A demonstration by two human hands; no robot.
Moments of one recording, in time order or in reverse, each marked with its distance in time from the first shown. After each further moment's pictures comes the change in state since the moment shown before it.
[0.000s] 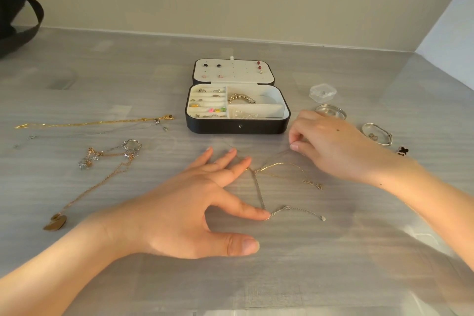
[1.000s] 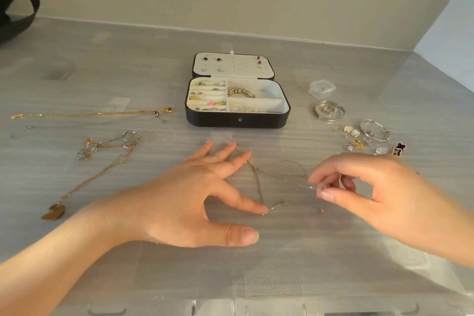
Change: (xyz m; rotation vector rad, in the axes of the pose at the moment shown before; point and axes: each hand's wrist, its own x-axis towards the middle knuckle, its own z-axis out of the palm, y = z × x) left_hand 0.000 0.001 -0.002 -0.011 -0.005 0.002; right_hand -0.081 -0.024 -0.018 0.401 0.037 -0.051
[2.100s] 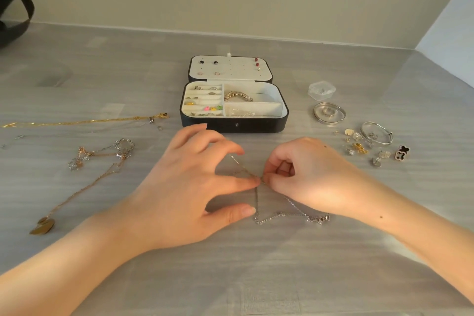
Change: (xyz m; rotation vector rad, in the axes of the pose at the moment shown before) left_hand 0.011 -0.006 0.004 0.472 0.374 0.011; right_hand 0.067 -0.012 0.032 -0.082 -0.111 0.248
